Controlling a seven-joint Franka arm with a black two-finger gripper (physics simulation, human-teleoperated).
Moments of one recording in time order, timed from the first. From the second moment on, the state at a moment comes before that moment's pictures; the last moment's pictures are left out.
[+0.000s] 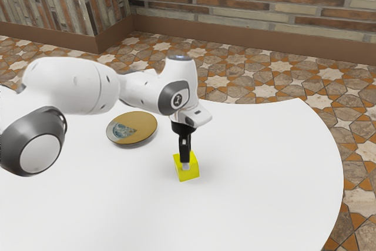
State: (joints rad) arm -0.37 0.60 0.21 -1.60 -0.19 2.03 0.97
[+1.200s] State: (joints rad) arm -0.43 0.54 0.28 -1.60 -0.20 2.03 1.00
